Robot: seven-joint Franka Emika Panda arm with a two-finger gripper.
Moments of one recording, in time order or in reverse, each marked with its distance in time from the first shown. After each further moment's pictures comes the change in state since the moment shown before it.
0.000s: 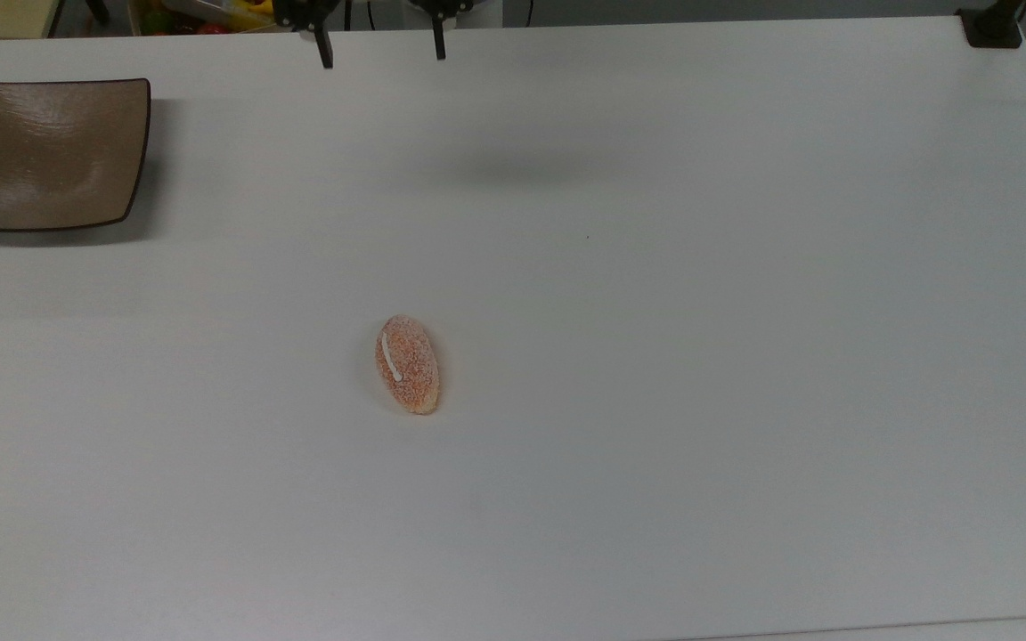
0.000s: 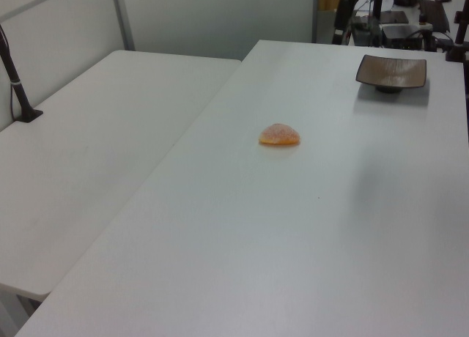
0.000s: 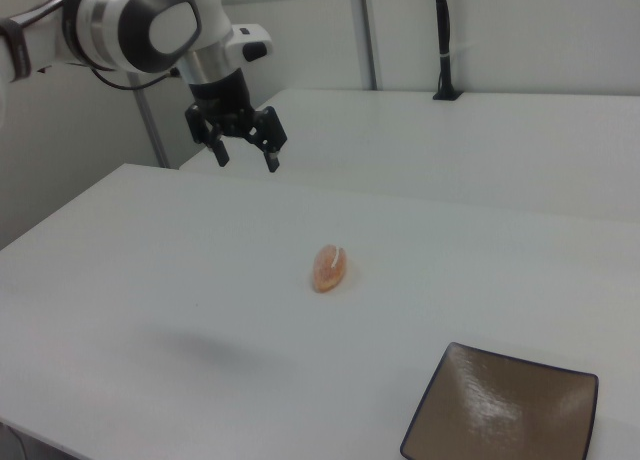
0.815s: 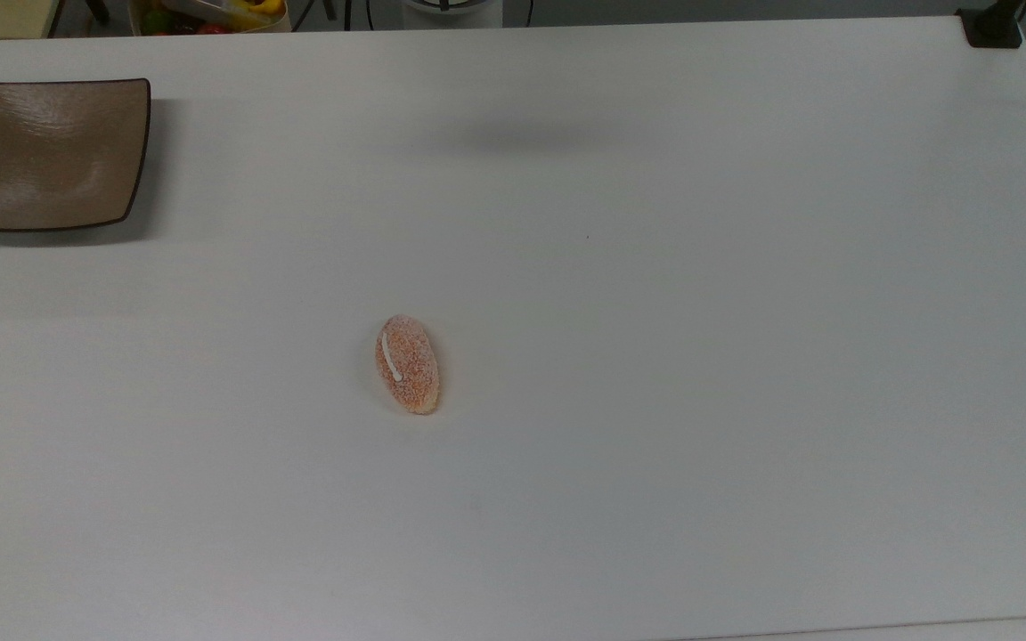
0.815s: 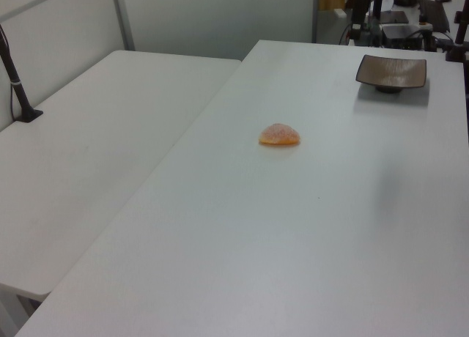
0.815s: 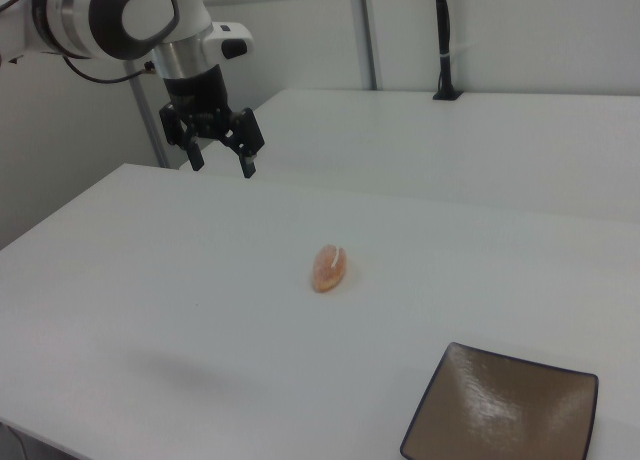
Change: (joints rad) arm 0.003 -0.079 0.003 -0.029 0.000 -0.127 0.013
